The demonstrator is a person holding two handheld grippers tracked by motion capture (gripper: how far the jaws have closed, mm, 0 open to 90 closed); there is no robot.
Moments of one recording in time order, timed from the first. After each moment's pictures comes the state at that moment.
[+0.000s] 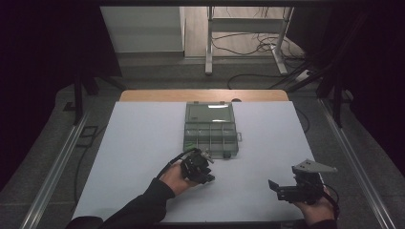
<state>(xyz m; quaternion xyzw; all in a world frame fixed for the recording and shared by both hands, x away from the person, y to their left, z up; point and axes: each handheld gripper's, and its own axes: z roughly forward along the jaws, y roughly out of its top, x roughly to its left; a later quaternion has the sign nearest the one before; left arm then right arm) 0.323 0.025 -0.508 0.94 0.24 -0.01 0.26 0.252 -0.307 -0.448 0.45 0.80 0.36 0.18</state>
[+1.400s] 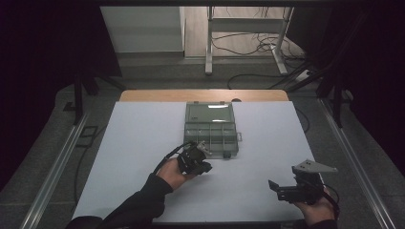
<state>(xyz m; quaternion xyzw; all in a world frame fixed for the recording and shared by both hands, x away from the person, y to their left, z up) 0.331 0.040 -0.482 0.92 0.26 0.02 0.29 0.251 -0.307 -0.448 0.45 0.80 0.36 0.18</state>
